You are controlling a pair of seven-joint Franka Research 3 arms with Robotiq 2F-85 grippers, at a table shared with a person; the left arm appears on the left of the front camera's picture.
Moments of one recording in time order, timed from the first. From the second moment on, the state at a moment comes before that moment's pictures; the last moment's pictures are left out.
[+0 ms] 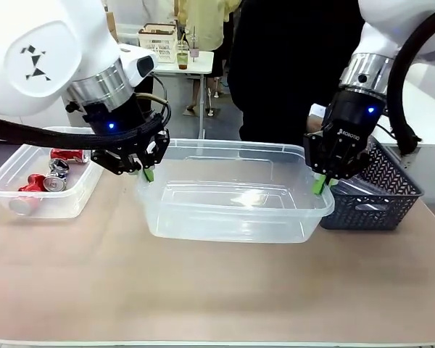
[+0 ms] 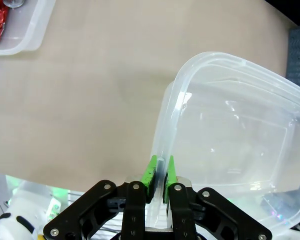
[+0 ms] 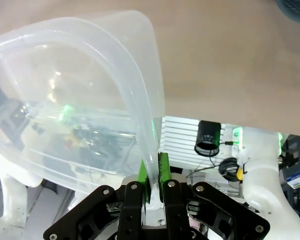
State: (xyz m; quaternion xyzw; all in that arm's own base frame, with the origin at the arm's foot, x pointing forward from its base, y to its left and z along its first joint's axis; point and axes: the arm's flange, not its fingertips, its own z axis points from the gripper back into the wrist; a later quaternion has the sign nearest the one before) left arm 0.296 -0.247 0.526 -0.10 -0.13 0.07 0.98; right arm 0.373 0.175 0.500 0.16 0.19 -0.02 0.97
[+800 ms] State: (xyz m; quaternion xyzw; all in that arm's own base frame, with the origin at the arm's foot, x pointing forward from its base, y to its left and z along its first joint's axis) left arm 0.296 -0.247 0.526 -0.10 -0.13 0.07 0.98; right arm 0.373 0.175 0.500 0.16 0.19 -0.02 0.97
